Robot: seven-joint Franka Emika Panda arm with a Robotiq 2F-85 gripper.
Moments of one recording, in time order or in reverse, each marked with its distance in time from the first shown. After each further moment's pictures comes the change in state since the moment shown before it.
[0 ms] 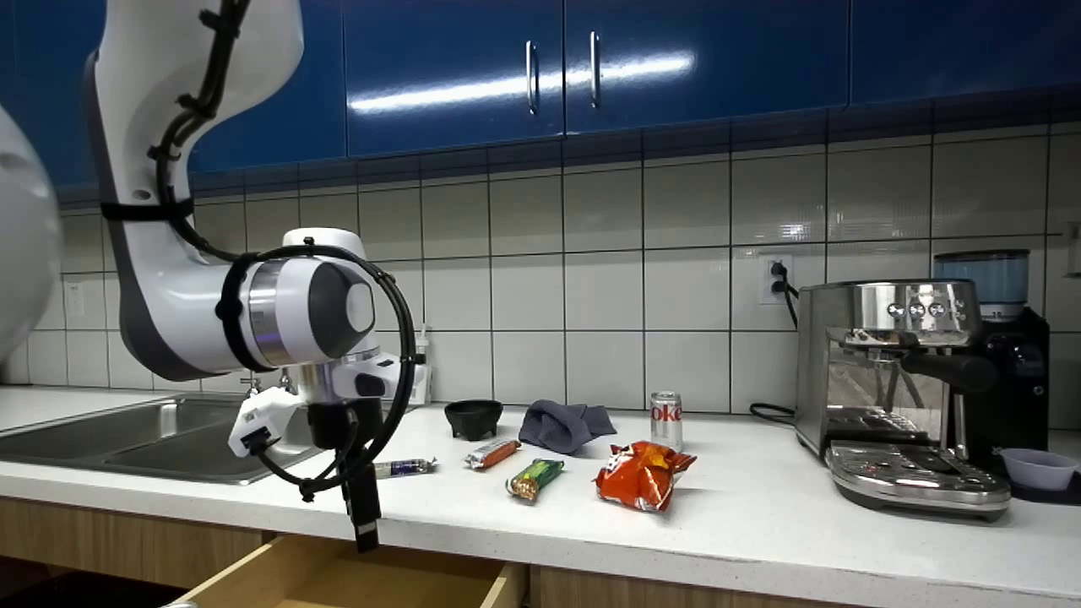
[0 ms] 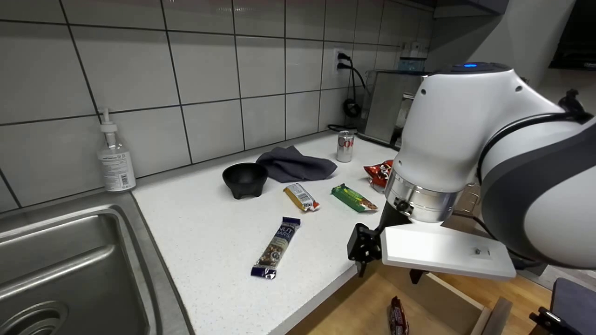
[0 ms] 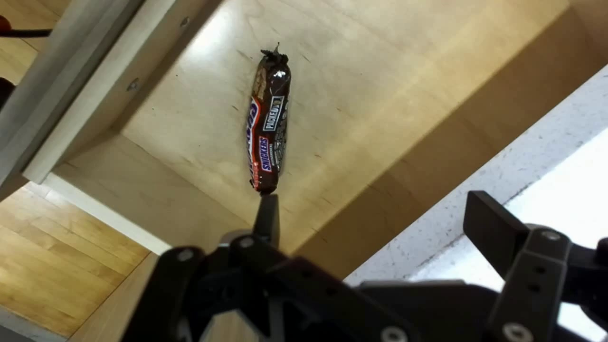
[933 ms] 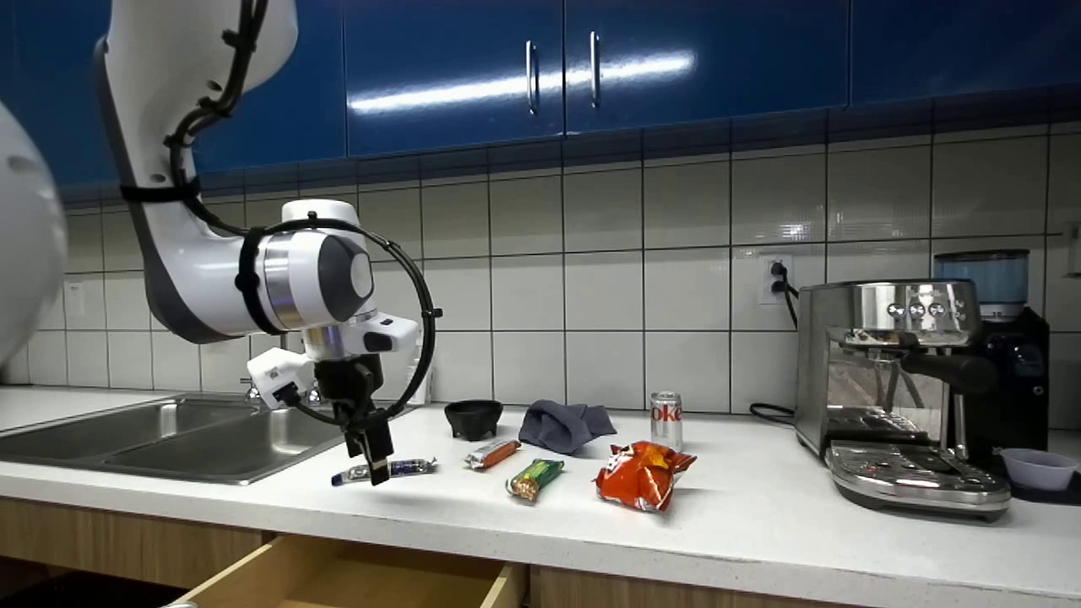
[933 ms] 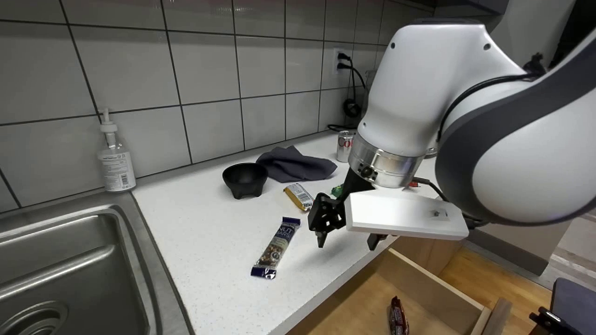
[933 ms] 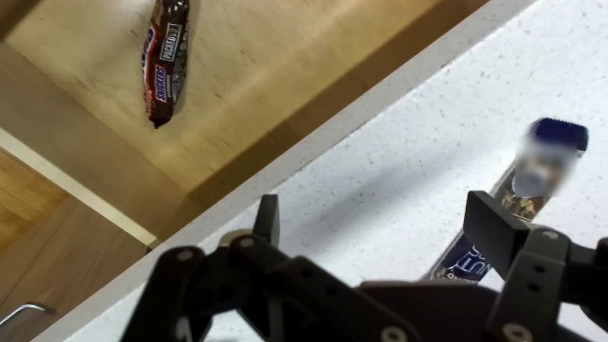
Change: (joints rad) arm 0.017 0.000 0.038 0.136 0.008 -0.019 -0.115
